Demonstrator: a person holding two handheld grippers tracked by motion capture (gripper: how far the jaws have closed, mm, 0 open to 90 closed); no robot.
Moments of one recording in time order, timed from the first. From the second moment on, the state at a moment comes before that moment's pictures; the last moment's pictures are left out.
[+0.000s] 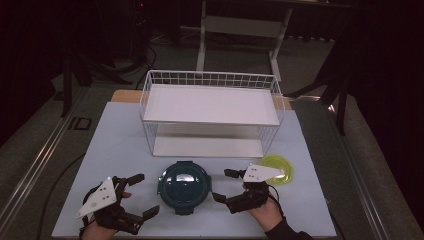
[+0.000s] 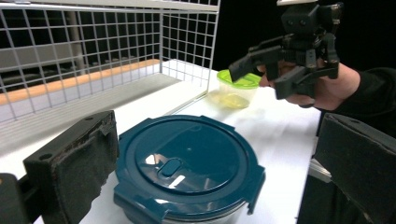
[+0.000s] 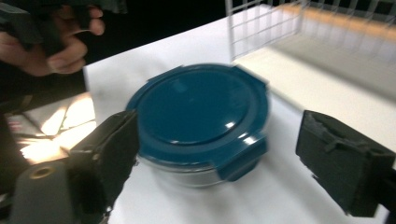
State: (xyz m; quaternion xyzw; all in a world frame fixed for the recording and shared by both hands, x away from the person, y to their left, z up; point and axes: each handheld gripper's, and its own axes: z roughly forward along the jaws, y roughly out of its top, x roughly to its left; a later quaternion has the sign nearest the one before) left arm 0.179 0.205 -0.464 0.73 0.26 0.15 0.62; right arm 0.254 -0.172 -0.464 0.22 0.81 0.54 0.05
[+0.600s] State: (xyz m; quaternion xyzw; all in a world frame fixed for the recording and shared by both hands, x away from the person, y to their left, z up) left arm 0.212 0.212 -0.442 0.74 0.35 0.04 0.57; right arm 0.257 -0.176 -0.435 0.28 0.80 0.53 0.05
